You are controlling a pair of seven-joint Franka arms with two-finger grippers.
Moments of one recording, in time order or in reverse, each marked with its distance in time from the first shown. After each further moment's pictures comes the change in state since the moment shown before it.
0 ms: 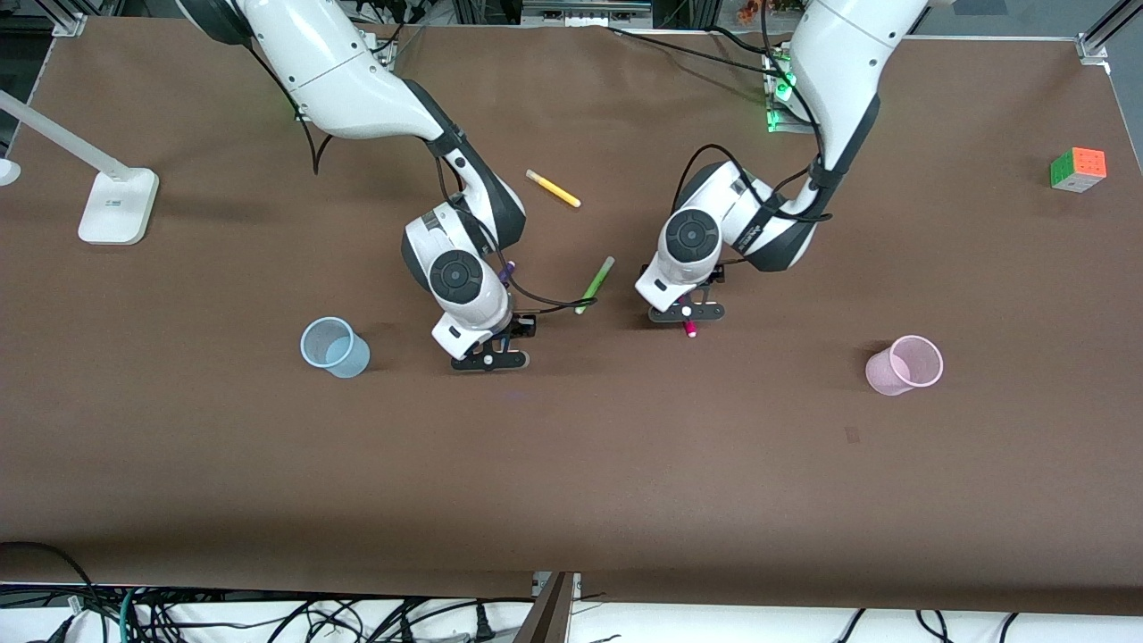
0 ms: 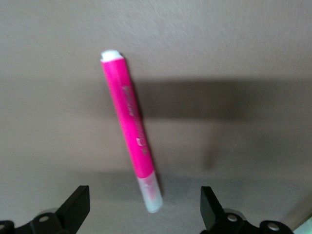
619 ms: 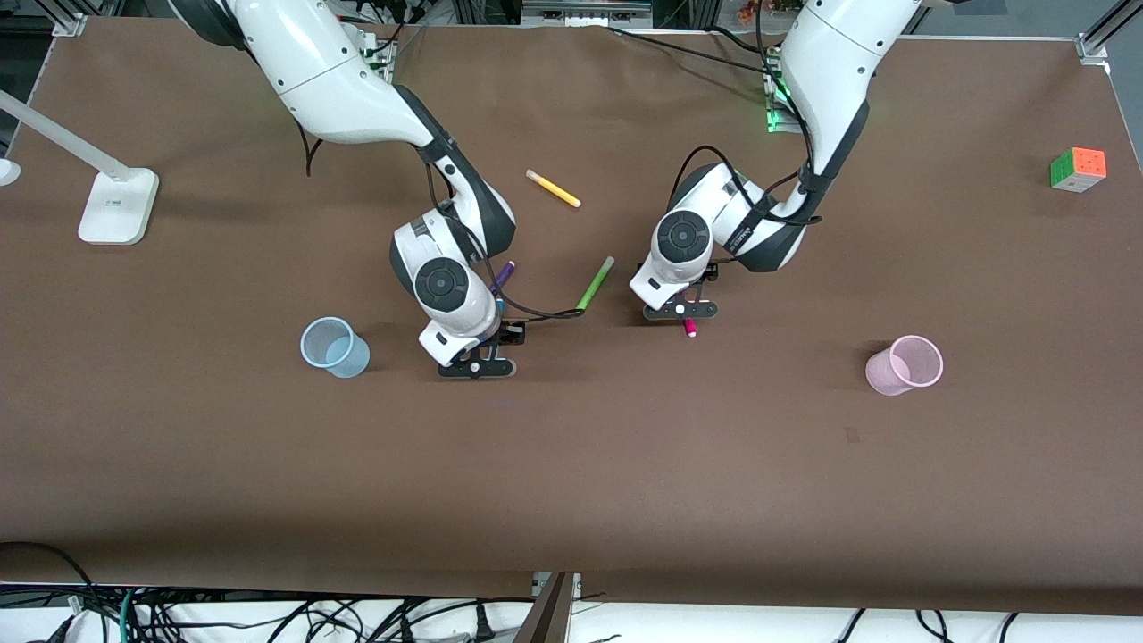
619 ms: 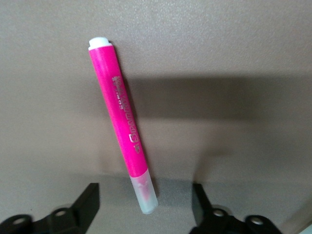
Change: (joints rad) left arm -0.006 0.010 0.002 0.000 0.000 0.001 -0.004; right arm -0.022 -0.002 -0.005 0.001 0.000 0.002 -0.001
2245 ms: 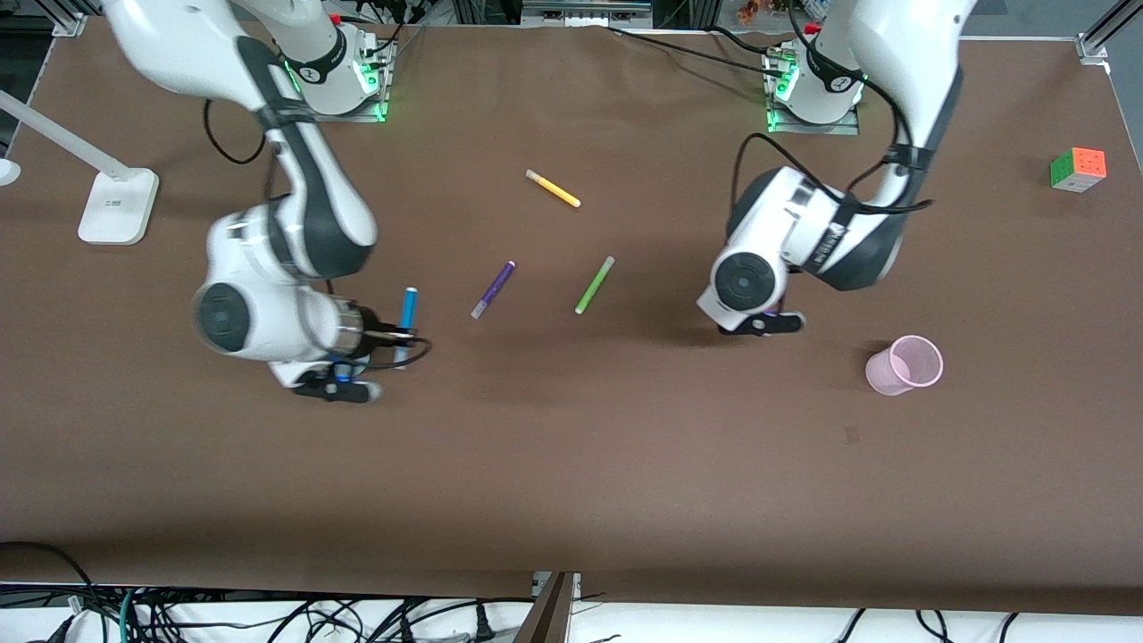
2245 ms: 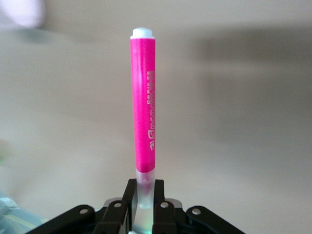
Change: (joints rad) left arm 0.138 -0.081 0.036 0.284 0.129 -0.719 0.200; right arm -0.299 -0.229 -0.015 0.092 0.215 -0.491 -0.198
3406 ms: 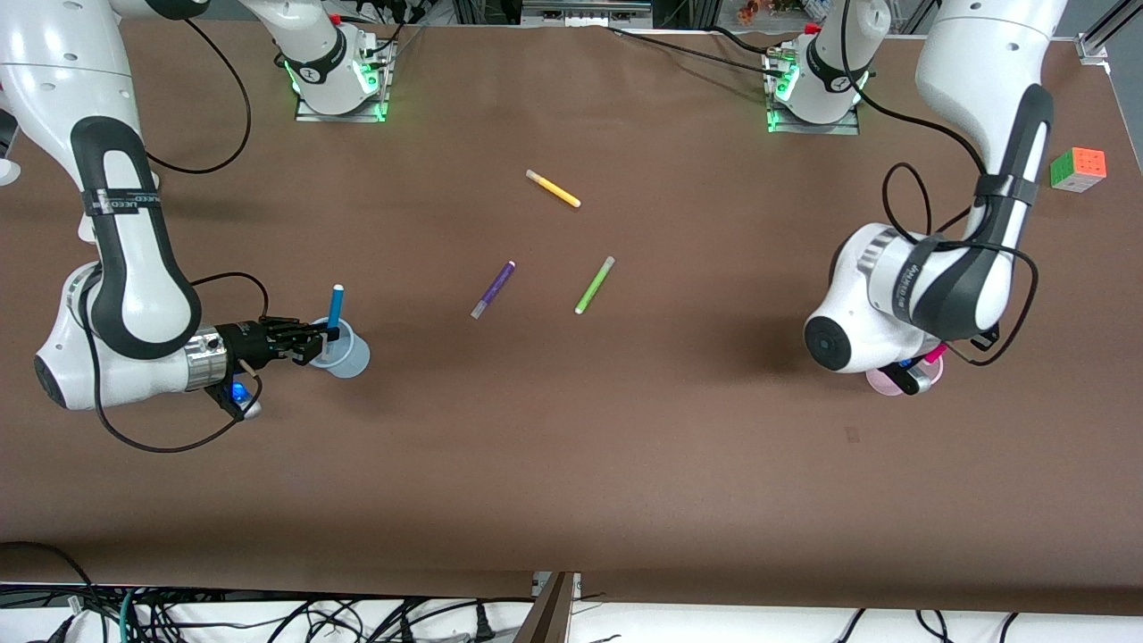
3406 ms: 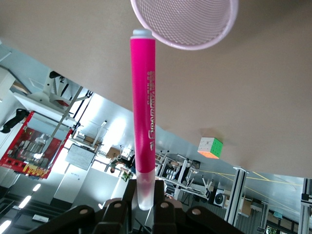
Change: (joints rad) left arm 0.189 0.090 0.007 0.063 0.731 -0.174 0.870; right arm -0.299 0.151 -0.001 0.035 0.289 -0.228 -0.084
